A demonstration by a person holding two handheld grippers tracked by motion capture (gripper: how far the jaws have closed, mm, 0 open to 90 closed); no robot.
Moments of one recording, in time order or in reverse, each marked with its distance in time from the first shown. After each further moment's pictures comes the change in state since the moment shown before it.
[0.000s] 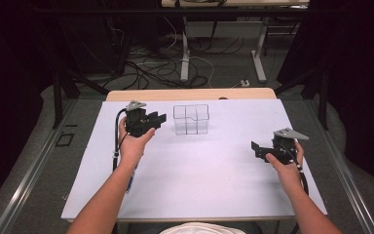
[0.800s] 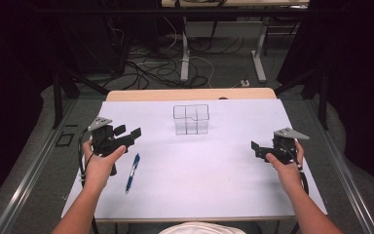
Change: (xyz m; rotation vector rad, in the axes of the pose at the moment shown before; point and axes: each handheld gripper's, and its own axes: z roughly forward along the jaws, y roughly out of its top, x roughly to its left) left arm 0.025 -0.040 -0.090 -0.024 0.071 -0.073; right arm 0.000 0.001 -0.001 -0.003 0.009 0.005
